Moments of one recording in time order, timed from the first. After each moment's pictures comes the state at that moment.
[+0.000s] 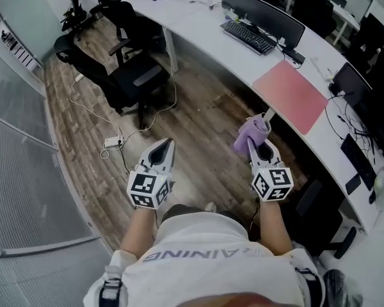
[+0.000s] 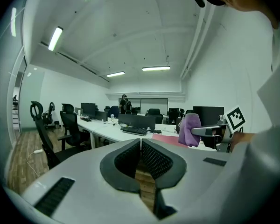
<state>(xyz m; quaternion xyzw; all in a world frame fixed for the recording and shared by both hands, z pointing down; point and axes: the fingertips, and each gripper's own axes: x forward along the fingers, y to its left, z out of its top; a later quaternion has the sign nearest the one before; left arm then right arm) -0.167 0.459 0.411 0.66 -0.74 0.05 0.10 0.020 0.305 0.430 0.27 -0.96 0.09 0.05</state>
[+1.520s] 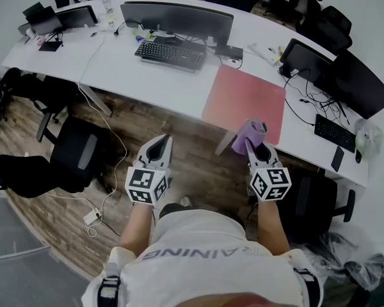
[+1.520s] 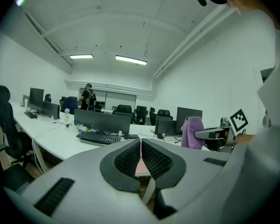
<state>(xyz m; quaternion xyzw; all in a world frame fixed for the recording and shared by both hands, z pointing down) -0.220 0.079 0.430 0.83 -0.54 0.05 0.12 0.024 0.049 0.444 0.50 -0.85 0.11 0.08</state>
